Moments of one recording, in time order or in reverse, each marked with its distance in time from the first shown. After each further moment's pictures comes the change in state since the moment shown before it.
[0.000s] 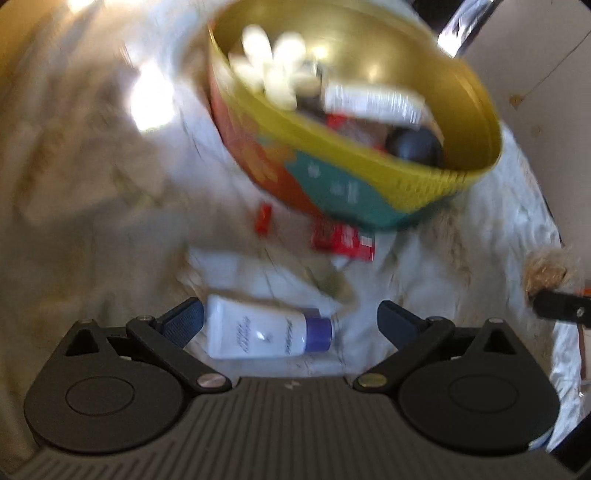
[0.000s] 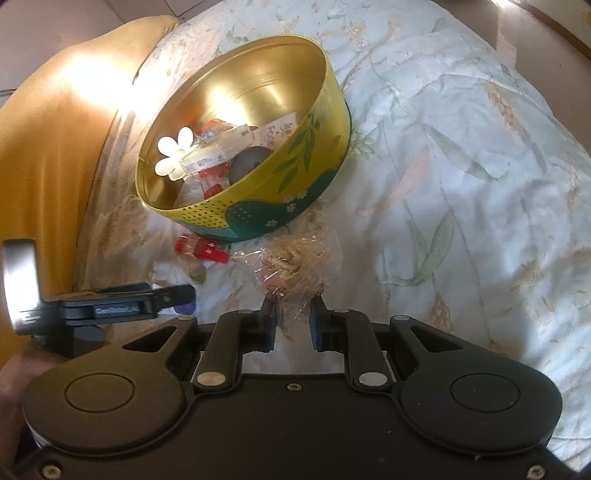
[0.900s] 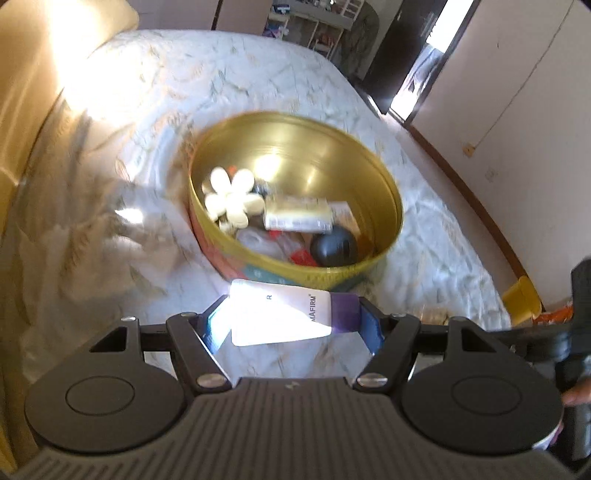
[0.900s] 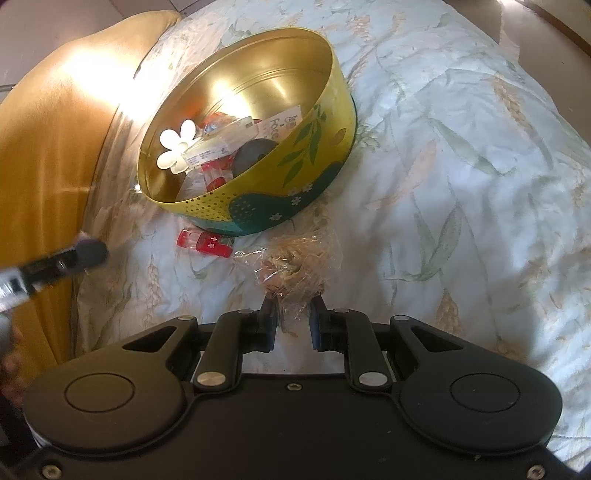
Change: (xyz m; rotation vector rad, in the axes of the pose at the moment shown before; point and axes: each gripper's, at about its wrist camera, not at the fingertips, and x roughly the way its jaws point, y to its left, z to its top) left arm -0.121 -0.019 0.006 0.054 -0.282 -0.095; right arm 0.004 0.005 -0.002 -0.014 0.013 0.005
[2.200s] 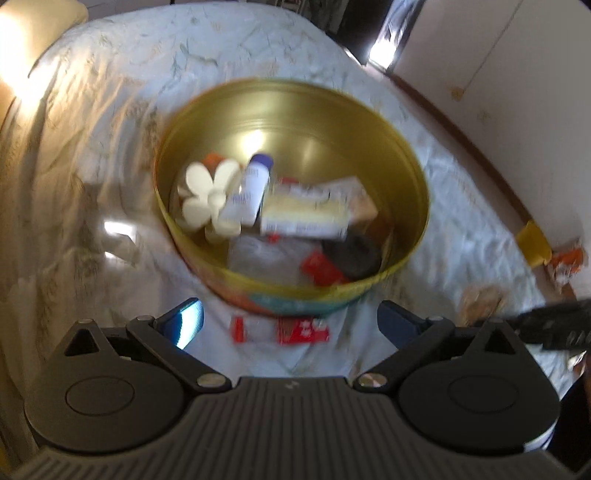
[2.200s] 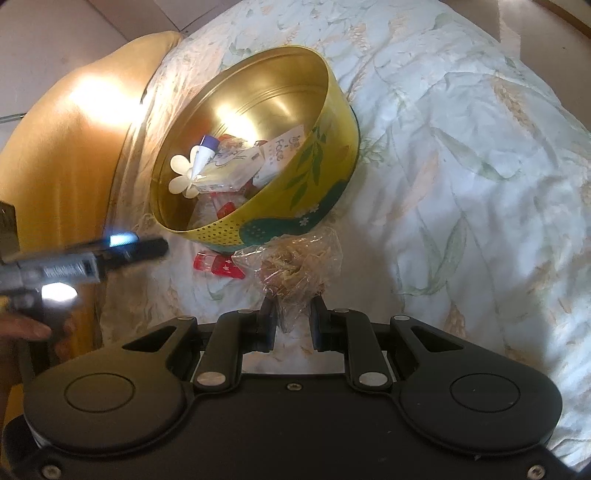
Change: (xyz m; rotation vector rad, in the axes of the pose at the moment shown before) left arm 0.076 0.007 0.020 0.169 0.152 -0.013; right arm -0.007 -0.010 0.011 0.070 -0.035 0.071
